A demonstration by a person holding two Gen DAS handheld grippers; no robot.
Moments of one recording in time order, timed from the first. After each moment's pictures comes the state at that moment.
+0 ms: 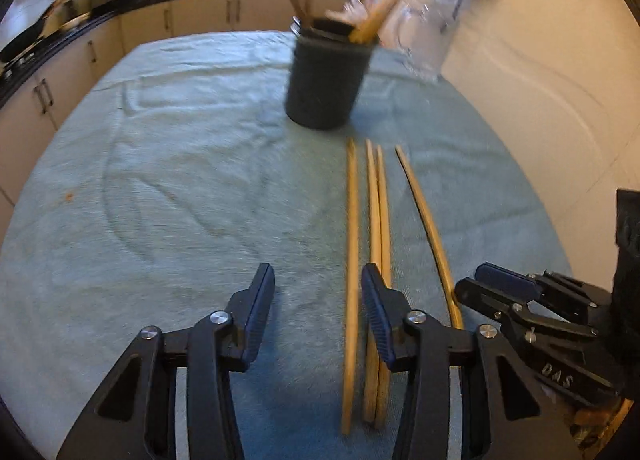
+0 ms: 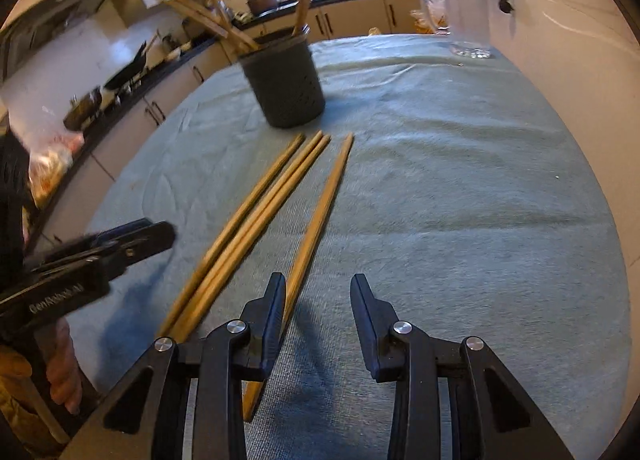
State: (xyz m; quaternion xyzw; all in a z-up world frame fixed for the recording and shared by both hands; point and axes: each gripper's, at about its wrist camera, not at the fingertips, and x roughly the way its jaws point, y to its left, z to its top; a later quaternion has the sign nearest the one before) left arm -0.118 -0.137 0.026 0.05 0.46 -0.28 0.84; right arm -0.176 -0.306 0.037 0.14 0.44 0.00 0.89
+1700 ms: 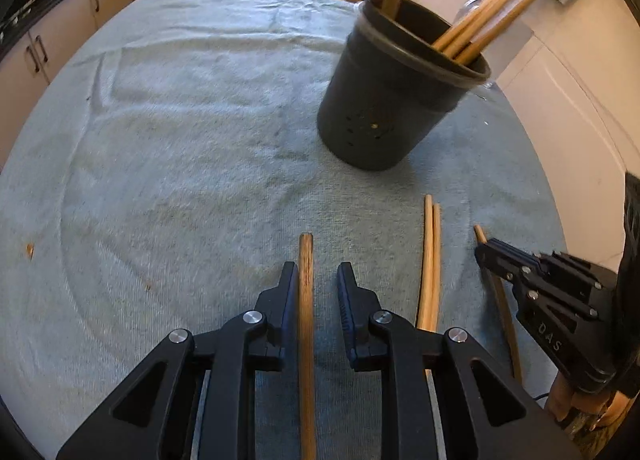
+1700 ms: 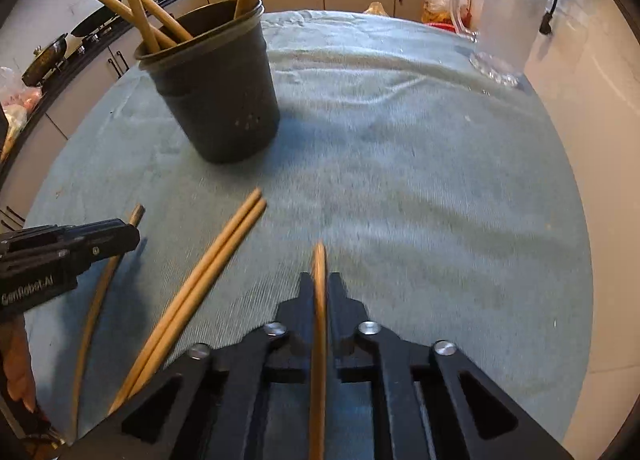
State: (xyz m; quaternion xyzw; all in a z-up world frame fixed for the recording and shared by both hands) left arm -0.019 -0.153 0.013 0.02 0.54 -0.24 0.80; right arm -0.054 -0.340 0.035 0.06 0.52 -0.03 0.85
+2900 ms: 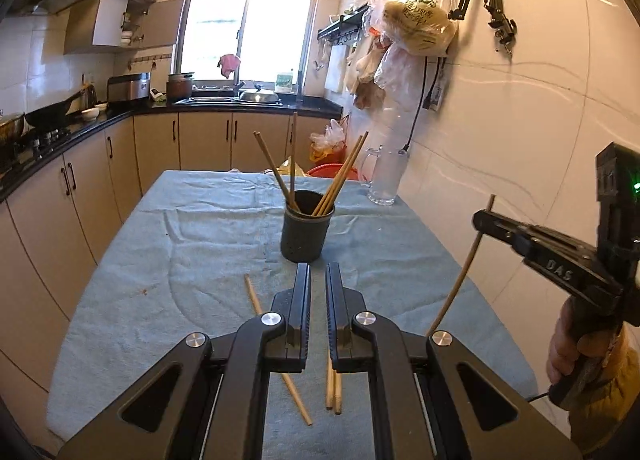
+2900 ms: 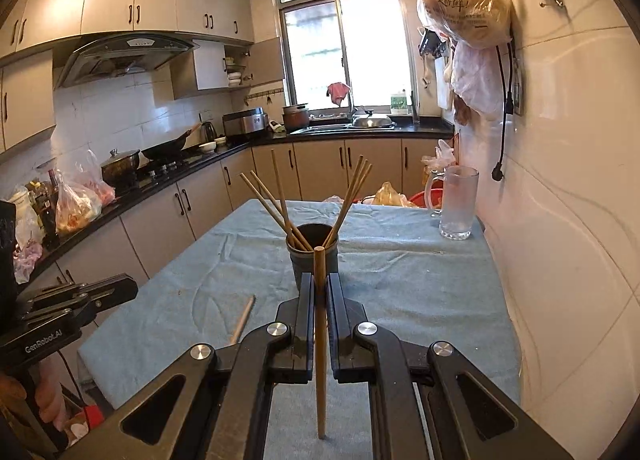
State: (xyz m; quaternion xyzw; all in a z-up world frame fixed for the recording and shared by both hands) left arm -0.210 -0.069 0.163 0.00 0.26 -0.29 0.92; right arm -0.234 -0.295 0.207 0.05 0.23 -0.01 0.97
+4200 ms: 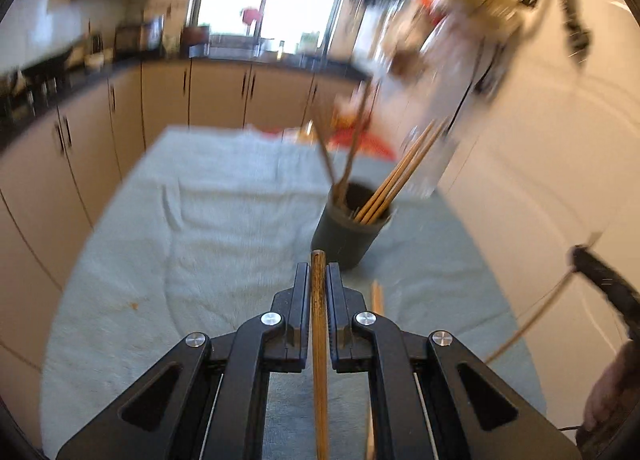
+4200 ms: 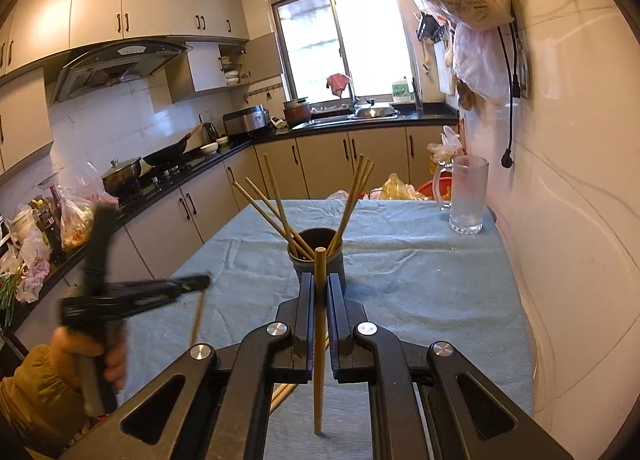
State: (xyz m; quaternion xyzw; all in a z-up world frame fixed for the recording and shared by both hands) left arm -0.109 -0.071 0.149 -0.04 0.33 -0.28 0.90; right arm -0.206 -0.308 0.206 0.09 0.24 0.00 0.97
